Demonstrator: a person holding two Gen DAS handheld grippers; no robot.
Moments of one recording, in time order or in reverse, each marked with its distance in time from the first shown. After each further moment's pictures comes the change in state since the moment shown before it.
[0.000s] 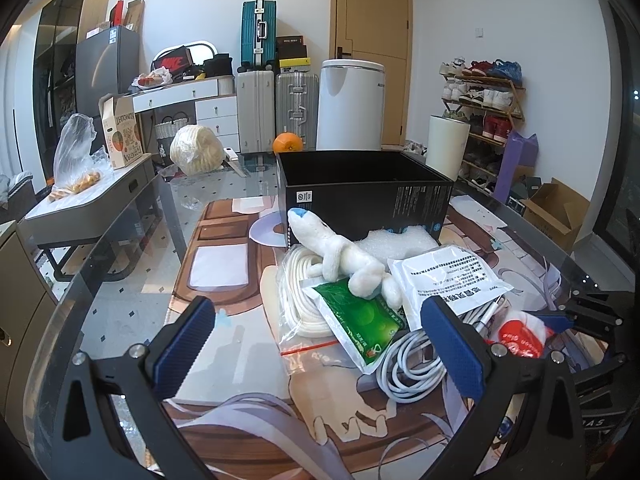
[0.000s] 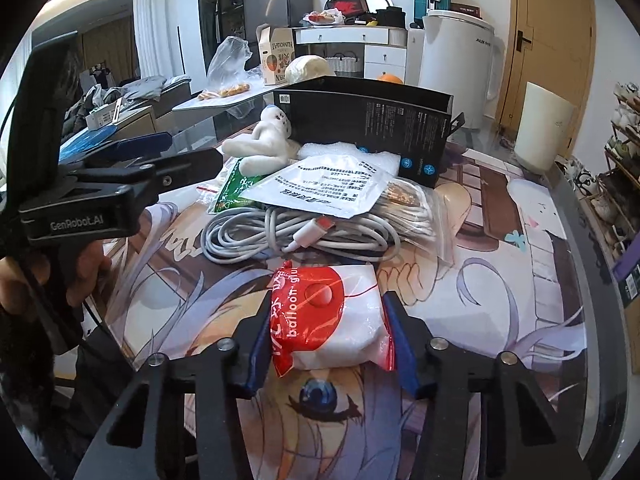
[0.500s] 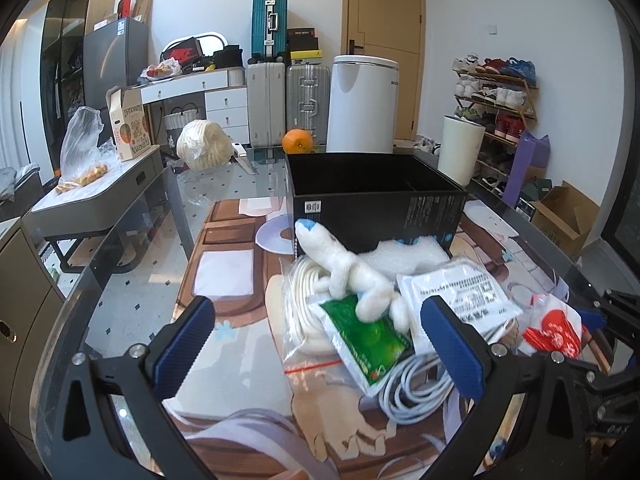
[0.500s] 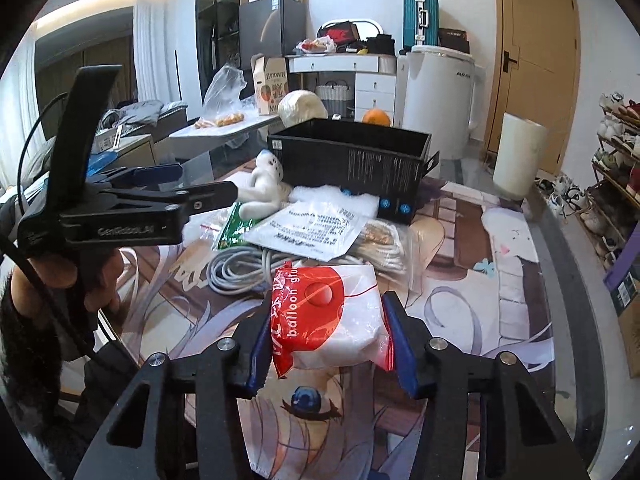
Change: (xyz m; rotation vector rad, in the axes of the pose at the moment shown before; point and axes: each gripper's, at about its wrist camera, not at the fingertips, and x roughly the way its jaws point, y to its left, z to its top) left arm 0.011 -0.001 0.016 -0.031 0.031 0.032; right arm -0.030 -0.006 0.008 0.010 -0.110 -0.027
